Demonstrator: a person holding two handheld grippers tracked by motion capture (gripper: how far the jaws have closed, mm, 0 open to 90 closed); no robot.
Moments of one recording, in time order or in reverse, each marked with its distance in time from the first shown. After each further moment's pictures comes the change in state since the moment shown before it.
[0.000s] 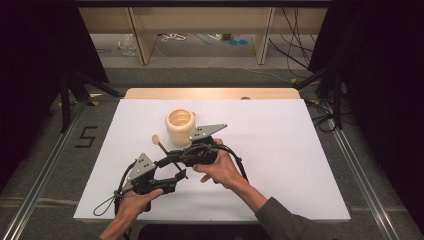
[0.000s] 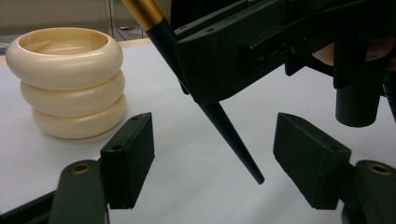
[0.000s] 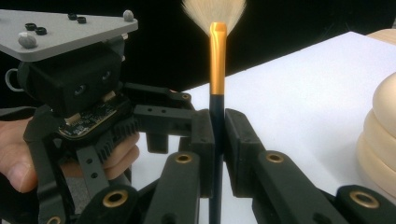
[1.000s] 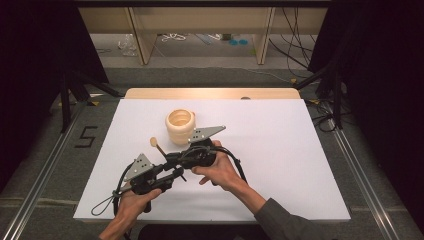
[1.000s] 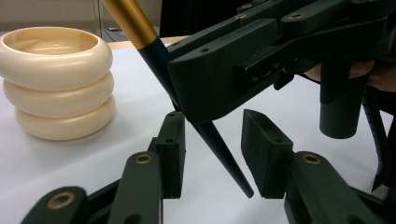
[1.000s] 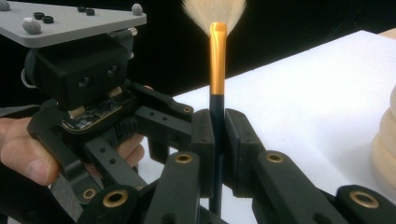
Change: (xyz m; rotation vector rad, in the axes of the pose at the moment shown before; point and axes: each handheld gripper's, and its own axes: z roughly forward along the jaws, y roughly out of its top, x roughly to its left) left arm -0.002 -0.001 -0.002 -0.022 -0.062 -0.081; right arm 0.004 -0.003 0.003 0.002 0.019 0.009
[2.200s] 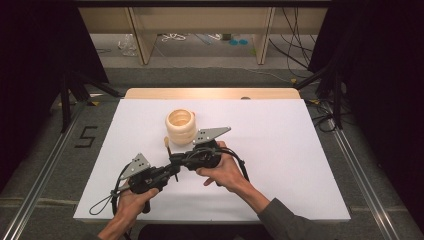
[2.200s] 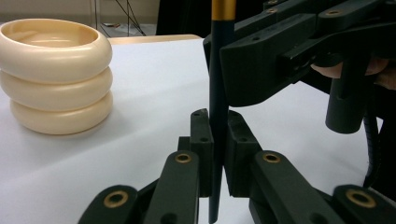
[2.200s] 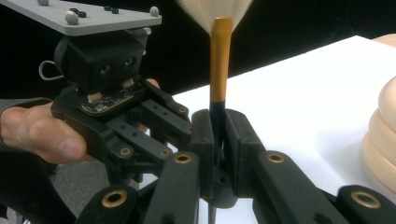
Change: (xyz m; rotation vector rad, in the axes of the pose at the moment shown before) left arm 0.001 -0.001 -0.004 0.032 -0.020 -0.060; right arm 0.003 -0.002 -0.013 -0.014 -0.005 -0.031
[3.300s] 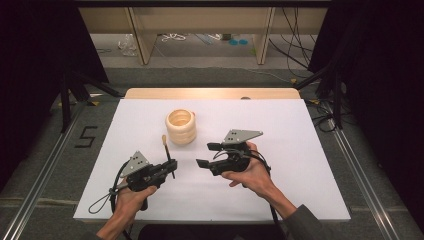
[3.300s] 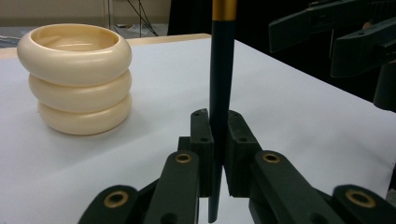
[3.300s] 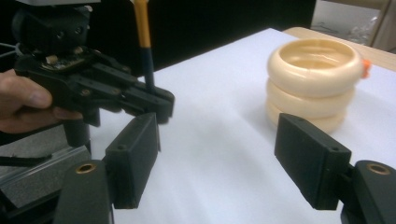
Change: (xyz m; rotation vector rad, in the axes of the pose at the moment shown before) left arm 0.008 0.003 -0.001 0.002 0.059 0.021; right arm -0.007 -0.023 -0.067 0.000 -0.235 0.026
